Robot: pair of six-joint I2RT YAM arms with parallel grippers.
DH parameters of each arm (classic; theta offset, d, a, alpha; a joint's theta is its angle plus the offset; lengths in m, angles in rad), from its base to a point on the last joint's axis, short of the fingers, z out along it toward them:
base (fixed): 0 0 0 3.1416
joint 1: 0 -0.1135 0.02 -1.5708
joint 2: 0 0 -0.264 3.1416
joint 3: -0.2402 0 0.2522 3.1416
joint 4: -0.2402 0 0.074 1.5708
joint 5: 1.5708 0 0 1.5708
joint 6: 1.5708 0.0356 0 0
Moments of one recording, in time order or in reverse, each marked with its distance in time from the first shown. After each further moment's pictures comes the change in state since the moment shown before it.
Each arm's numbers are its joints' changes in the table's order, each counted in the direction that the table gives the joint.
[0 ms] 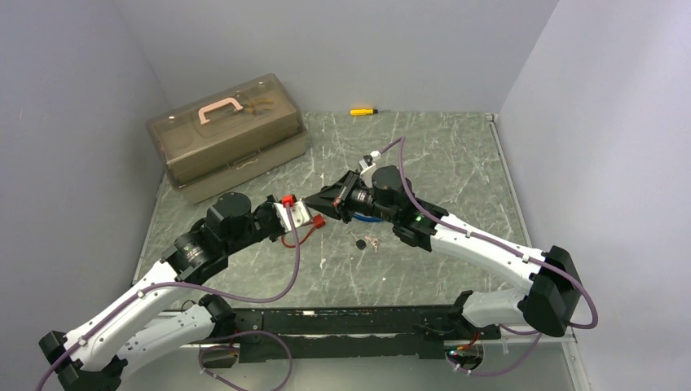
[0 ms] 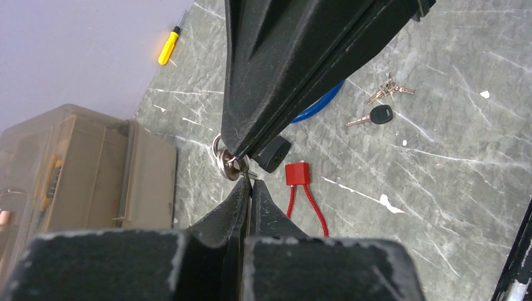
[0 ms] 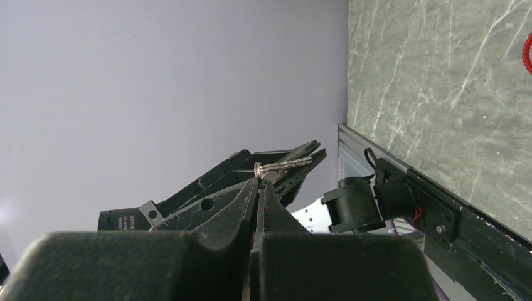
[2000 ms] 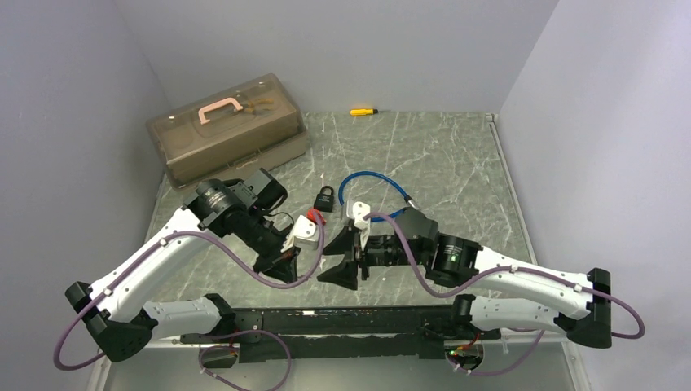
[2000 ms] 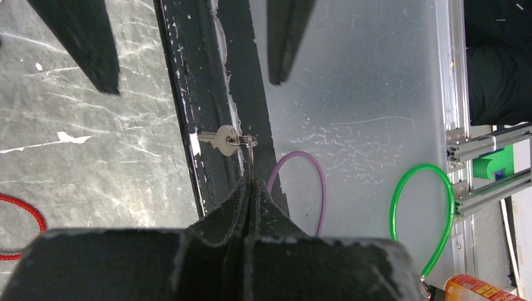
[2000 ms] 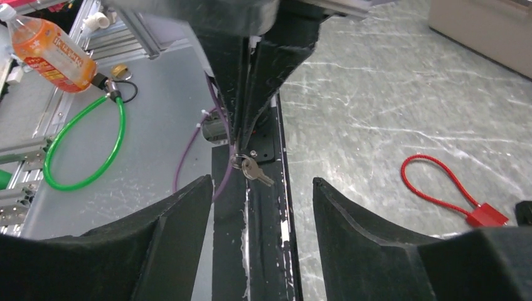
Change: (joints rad) left arm -0.006 -0.402 -0.501 -1.073 0.737 0.159; right arm -0.279 0.315 0.103 -0.171 -0.140 -1.361
